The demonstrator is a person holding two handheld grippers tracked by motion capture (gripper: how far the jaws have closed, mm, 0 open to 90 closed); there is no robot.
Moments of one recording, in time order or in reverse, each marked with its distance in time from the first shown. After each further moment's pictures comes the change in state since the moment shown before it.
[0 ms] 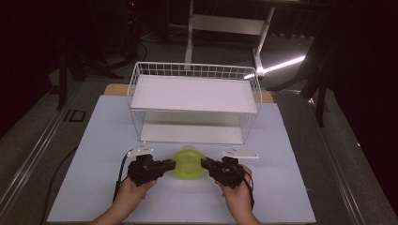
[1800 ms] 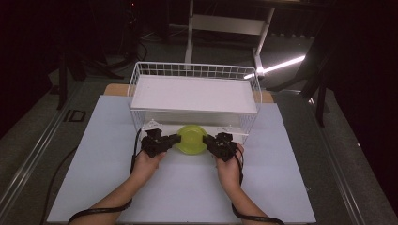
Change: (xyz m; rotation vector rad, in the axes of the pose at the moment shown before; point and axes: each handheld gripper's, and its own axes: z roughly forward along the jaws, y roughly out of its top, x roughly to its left) left arm 0.065 0.035 0.068 -0.074 0.077 -0.035; right arm -0.052 0.032 0.068 -0.044 -0.175 0.034
